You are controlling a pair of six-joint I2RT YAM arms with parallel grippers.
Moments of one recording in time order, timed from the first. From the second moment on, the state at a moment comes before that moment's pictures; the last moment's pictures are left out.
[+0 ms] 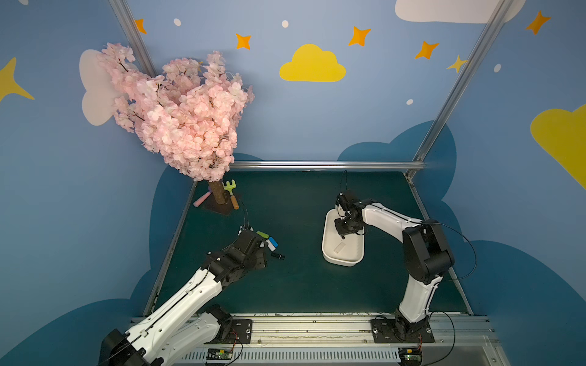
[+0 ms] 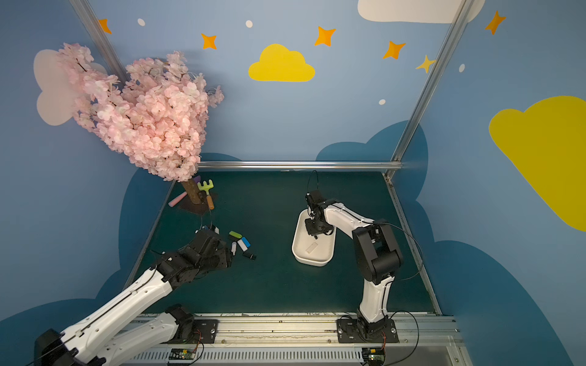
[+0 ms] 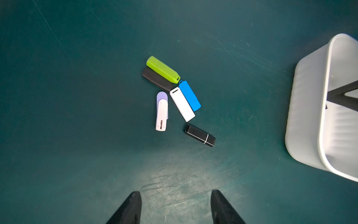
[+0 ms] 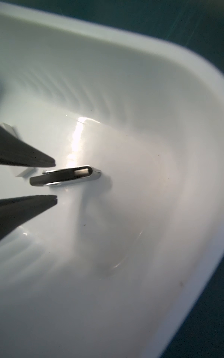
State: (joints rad) left arm -0.58 0.93 0.71 -0.78 -0.16 -0.68; right arm 0.49 1.87 1.31 -0.73 0.04 0.16
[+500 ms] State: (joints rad) left arm -0.56 1.14 0.71 -0.67 -0.11 -0.68; right arm 0.53 1.33 1.06 -0.55 0.03 0.18
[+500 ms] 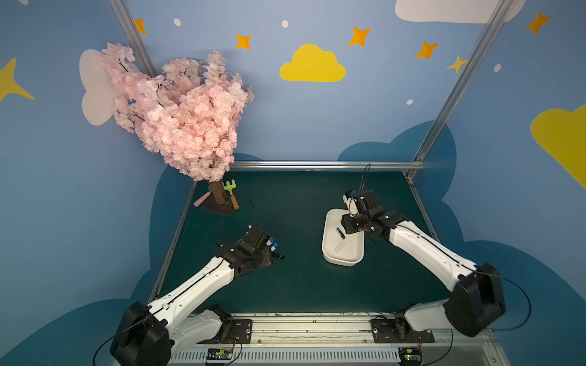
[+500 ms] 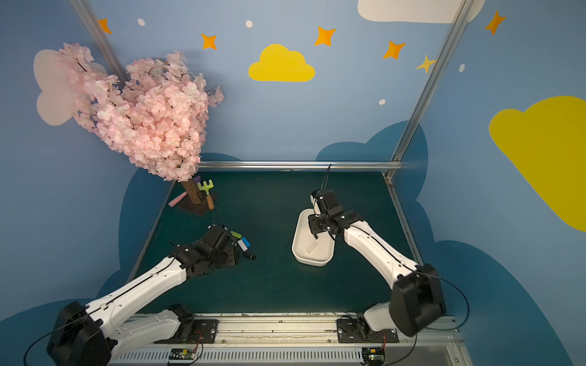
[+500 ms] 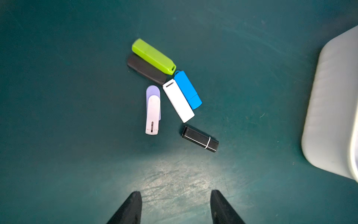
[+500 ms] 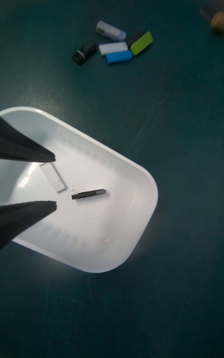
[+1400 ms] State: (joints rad) left arm -0.37 1.63 0.91 -0.65 -0.04 -0.55; right arm 0.53 1.13 0.83 -0.30 0.10 0.23
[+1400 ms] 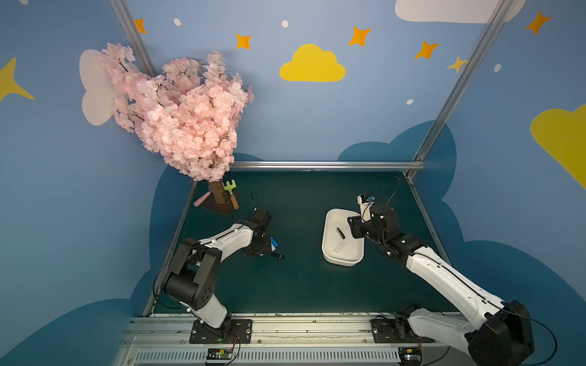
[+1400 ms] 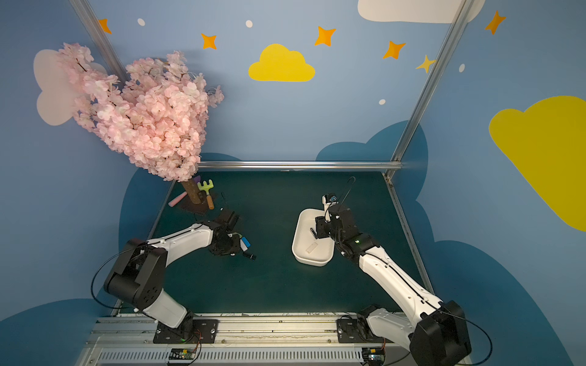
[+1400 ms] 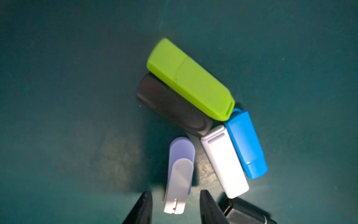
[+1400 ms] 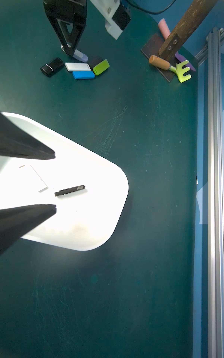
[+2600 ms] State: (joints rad) left arm -0.44 1.64 1.04 -0.77 -0.11 -0.51; right arm 0.52 1.22 0.85 -0.30 0.11 0.25
